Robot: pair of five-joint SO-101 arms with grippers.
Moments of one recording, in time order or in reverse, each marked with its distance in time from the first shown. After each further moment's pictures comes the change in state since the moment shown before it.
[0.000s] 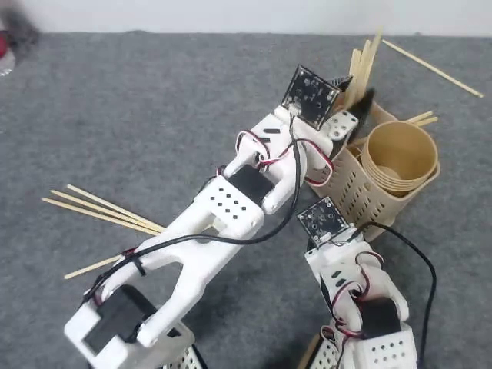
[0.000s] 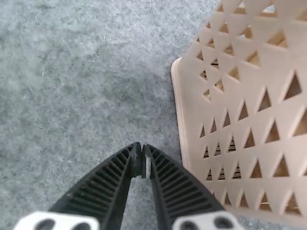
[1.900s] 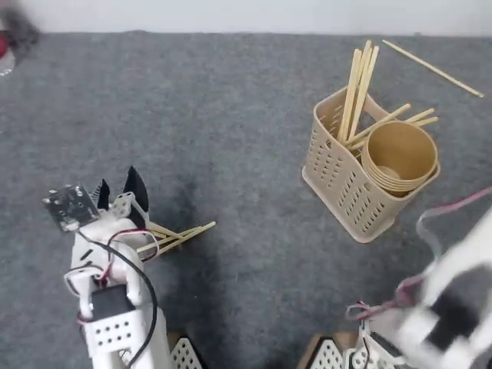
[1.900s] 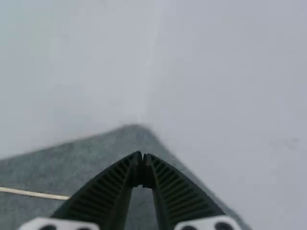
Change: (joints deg) left arm -57.1 -82.0 71.9 24.9 12.0; right arm 55.1 105.2 -97.9 -40.5 -9.5
